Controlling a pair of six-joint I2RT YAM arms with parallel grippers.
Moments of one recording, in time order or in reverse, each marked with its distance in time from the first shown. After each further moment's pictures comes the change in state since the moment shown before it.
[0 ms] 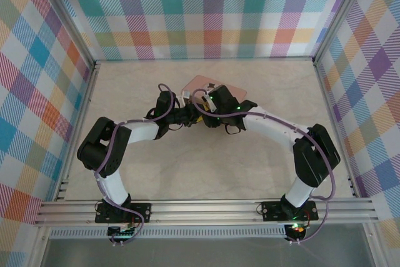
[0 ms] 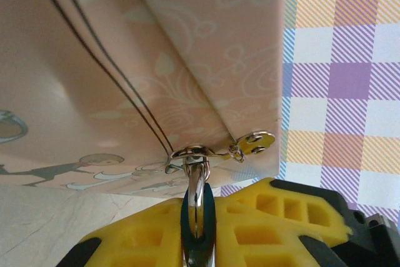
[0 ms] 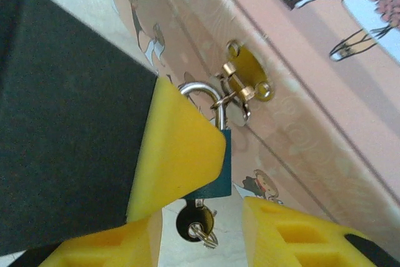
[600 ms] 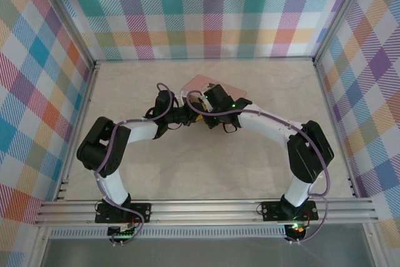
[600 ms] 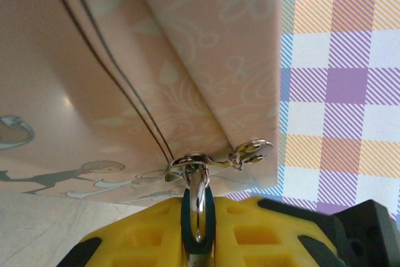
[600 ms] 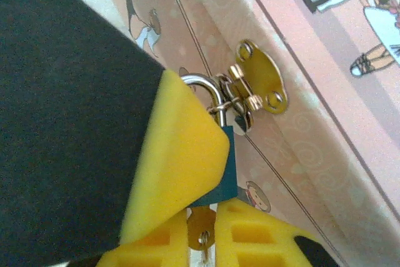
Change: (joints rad) left arm 0.008 0.000 0.000 0.006 0.004 -0.003; right arm 0.014 0.058 0.067 -0.050 0.045 -0.077
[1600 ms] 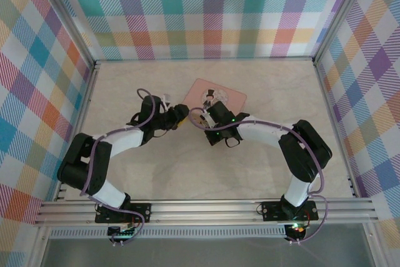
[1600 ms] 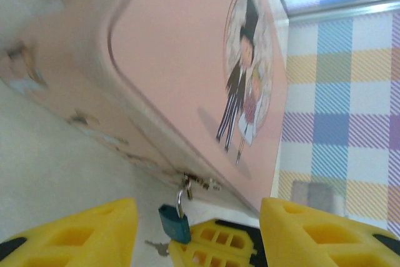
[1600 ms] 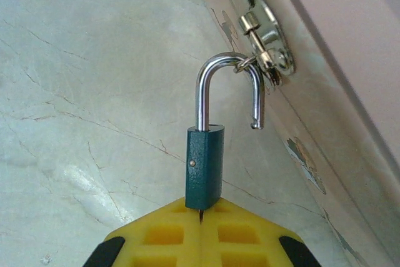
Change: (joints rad) left arm 0.103 -0.237 -0.132 -0.268 -0.201 0.172; right arm 0.013 0.015 -0.240 0.164 -0.125 0.041
